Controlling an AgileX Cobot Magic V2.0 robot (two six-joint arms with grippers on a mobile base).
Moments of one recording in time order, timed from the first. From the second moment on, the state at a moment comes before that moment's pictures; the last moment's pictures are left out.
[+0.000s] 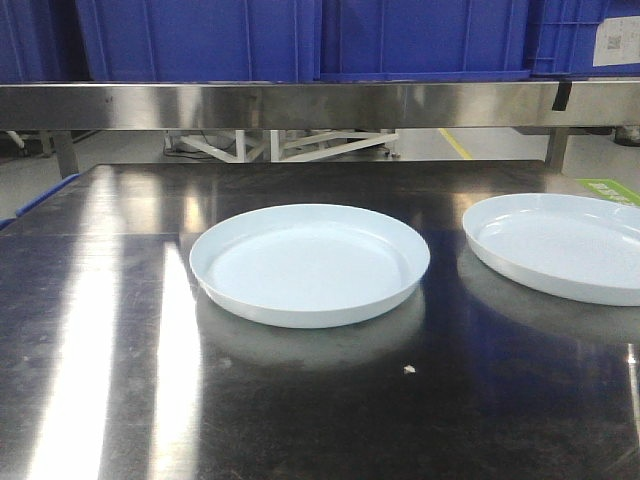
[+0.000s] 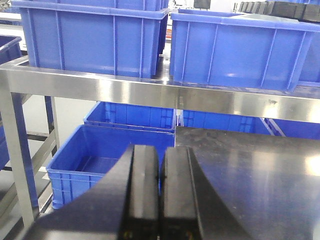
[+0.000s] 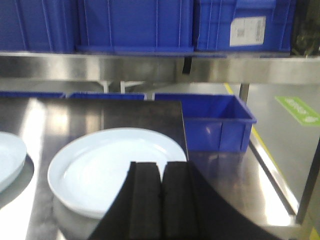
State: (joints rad) left arm 0.05 0.29 -0.26 -0.32 0.08 0.27; right arm -0.02 -0.01 0.03 0.05 0.03 -0.02
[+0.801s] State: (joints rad) left arm -0.09 0.29 -0.26 -0.28 0.03 0.27; right arm -0.02 0.05 -0.14 0.05 0.28 -0.05
